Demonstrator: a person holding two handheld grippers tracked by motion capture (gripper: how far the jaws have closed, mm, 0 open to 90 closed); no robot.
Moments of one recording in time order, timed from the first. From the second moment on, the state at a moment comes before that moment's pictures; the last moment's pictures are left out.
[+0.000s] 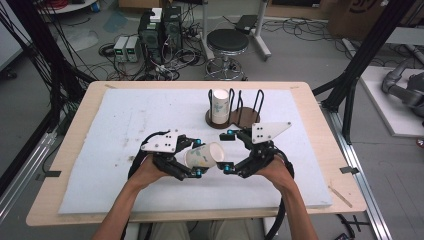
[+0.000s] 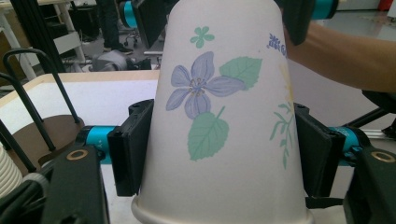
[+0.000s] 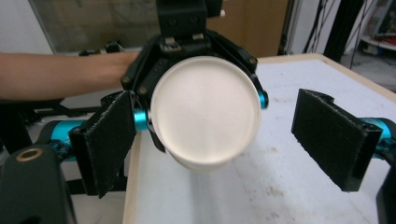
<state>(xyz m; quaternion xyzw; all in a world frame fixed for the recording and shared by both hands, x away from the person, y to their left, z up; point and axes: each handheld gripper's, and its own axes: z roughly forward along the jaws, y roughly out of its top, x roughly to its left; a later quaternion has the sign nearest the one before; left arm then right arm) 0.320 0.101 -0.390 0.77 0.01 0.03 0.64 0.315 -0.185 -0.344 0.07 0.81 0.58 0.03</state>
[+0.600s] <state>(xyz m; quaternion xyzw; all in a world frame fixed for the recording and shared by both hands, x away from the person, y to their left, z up) 0.317 0.104 -0.362 0.89 0.00 0.02 0.46 0.308 -0.169 -0.340 0.04 0.90 0.44 0.04</state>
